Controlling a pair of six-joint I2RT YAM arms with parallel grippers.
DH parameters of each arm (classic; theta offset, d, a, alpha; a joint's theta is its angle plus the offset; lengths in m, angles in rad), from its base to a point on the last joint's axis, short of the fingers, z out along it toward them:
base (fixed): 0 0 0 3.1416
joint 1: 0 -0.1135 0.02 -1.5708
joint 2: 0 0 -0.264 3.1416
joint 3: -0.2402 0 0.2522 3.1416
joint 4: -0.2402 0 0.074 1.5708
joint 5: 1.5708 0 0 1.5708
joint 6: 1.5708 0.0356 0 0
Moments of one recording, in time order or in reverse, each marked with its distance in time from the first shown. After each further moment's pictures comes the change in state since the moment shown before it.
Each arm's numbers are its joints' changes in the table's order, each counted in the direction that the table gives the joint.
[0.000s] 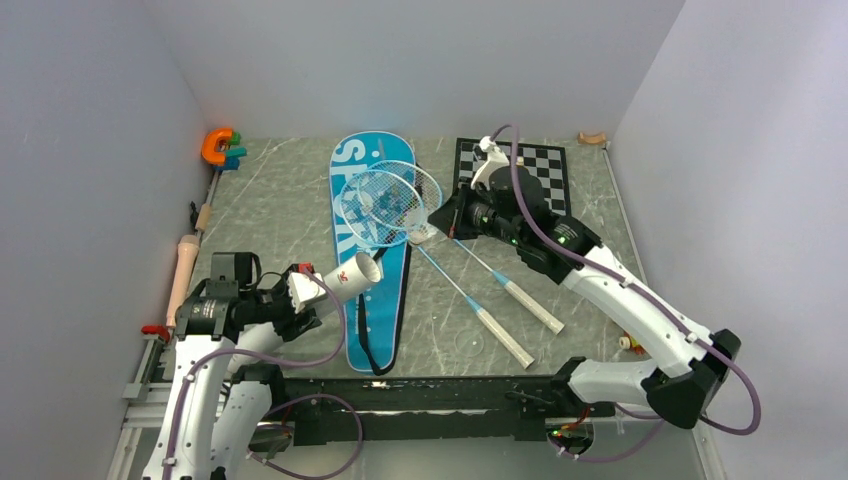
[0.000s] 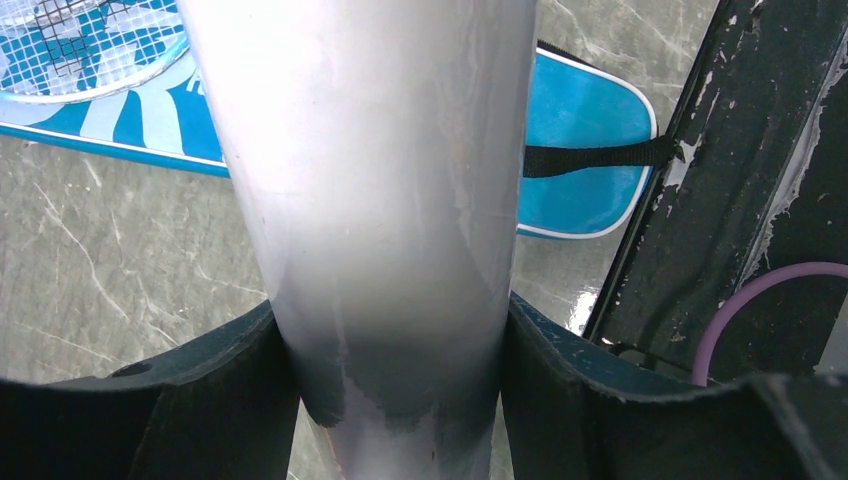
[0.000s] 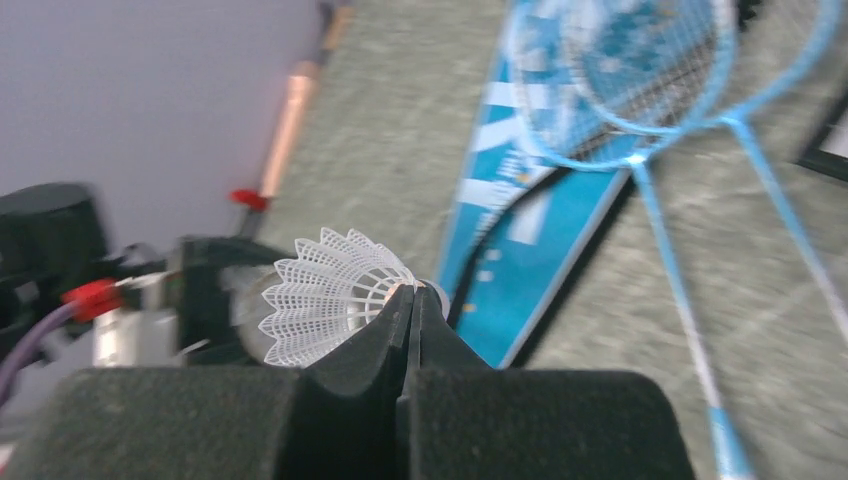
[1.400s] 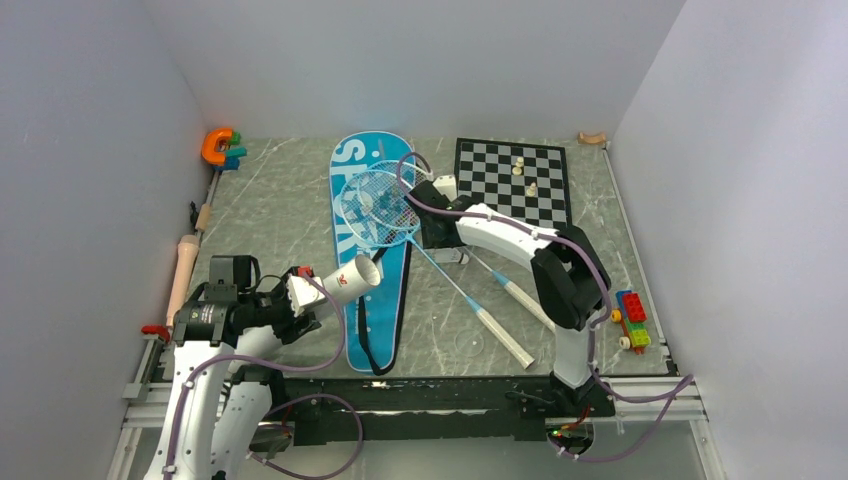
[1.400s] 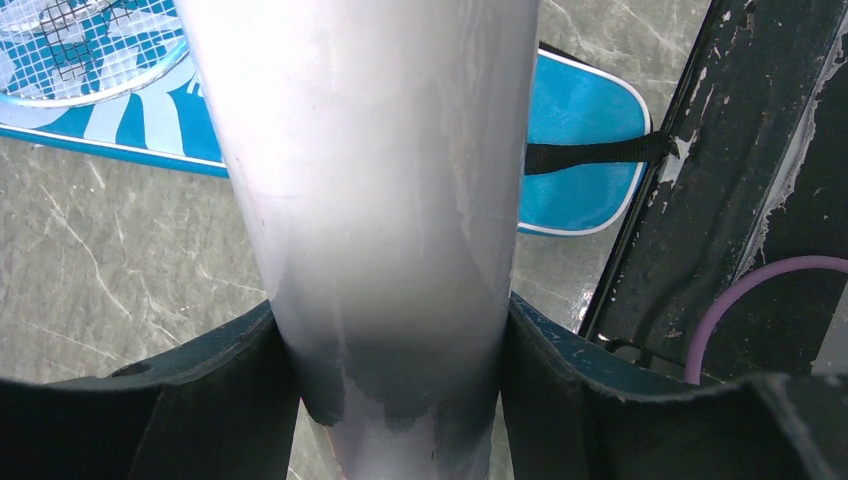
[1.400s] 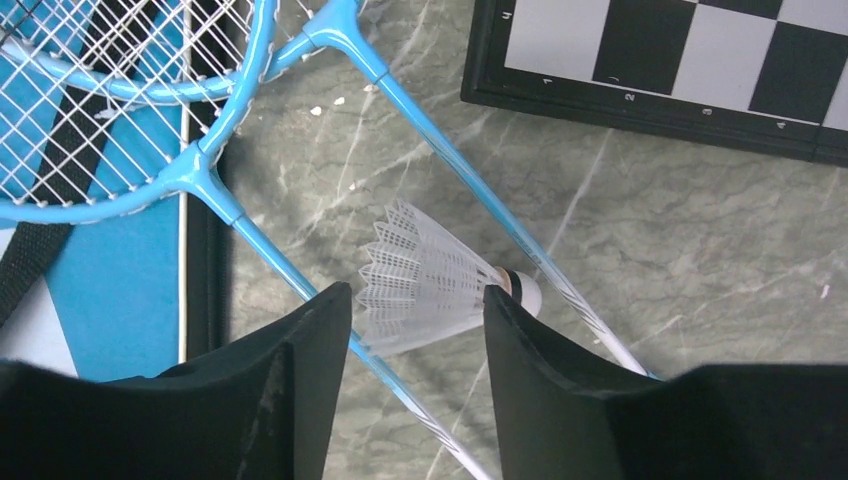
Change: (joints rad) left arm 0.000 0.027 0.000 -0.018 0.000 0.006; right arm 0.019 -0.681 -0.142 -0.122 0.440 -0.064
